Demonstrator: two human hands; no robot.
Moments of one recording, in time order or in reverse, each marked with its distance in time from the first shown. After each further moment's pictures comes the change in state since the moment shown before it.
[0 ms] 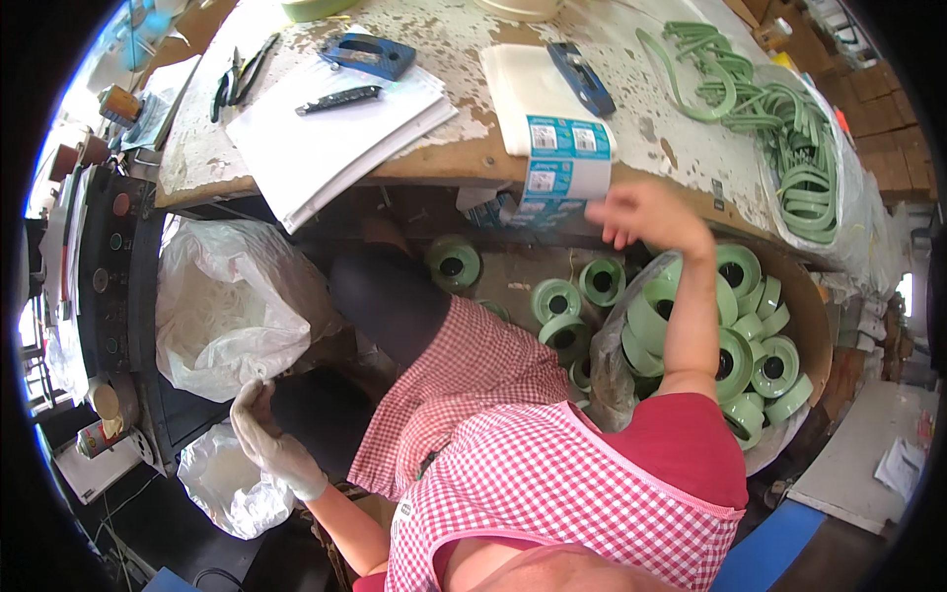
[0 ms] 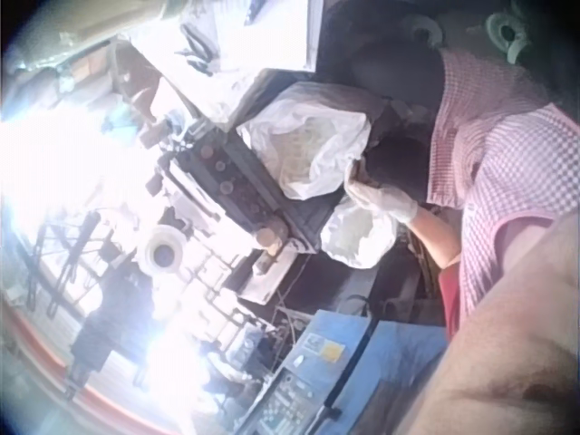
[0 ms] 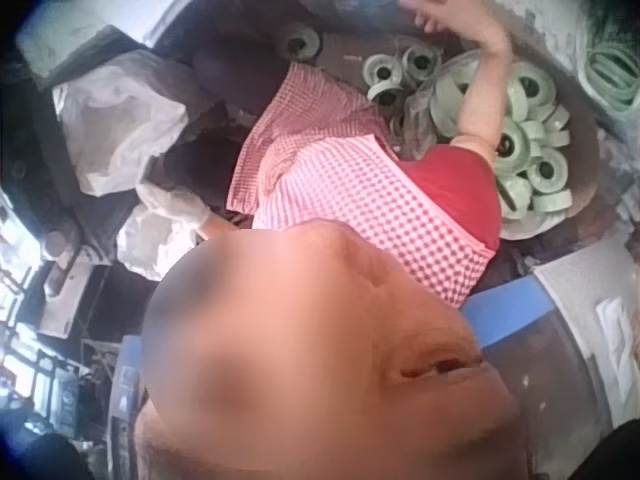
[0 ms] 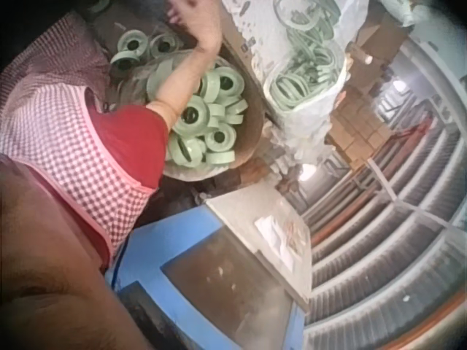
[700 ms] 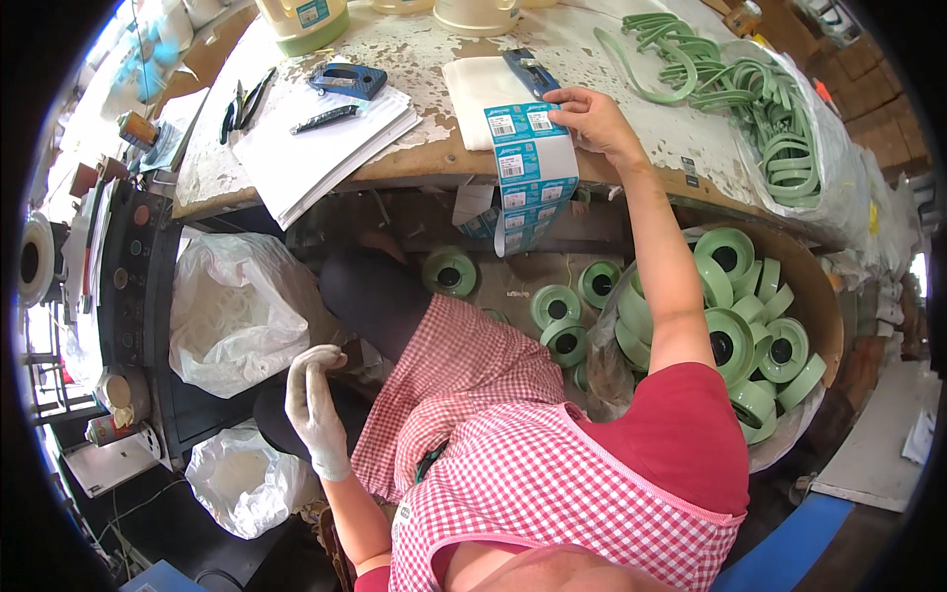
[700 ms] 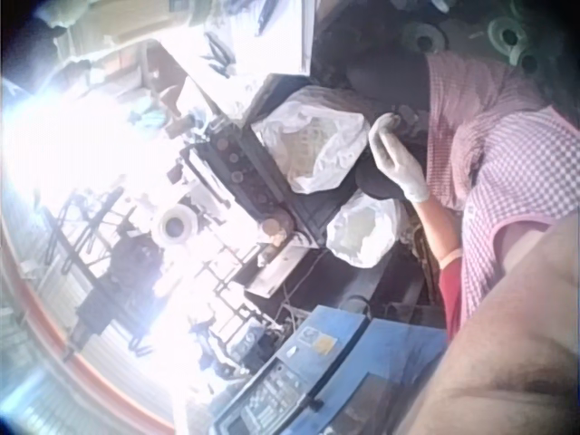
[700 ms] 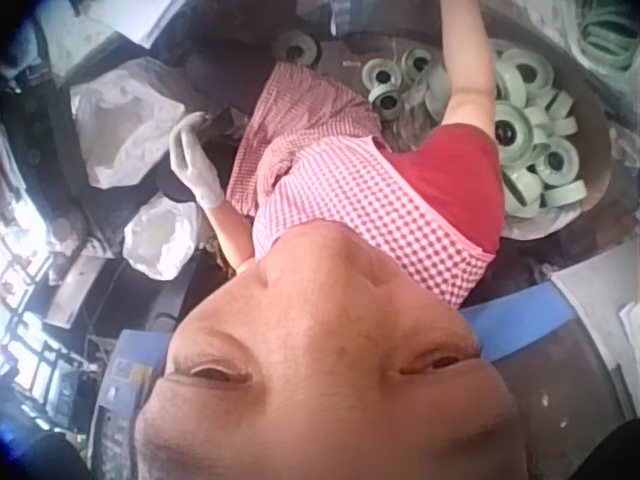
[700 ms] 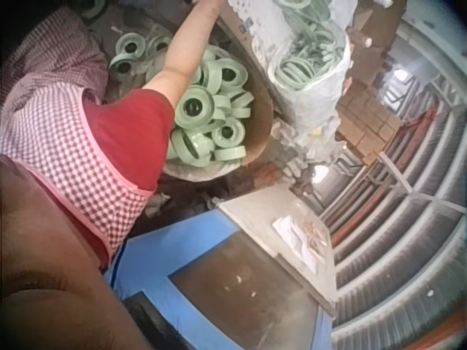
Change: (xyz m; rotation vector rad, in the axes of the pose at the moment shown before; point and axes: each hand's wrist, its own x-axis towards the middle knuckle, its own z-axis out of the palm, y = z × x) left_hand -0.033 0.056 0.042 -0.502 -0.395 -0.060; right_hand 0.091 0.019 -0.035 0.671 0.277 -0.394
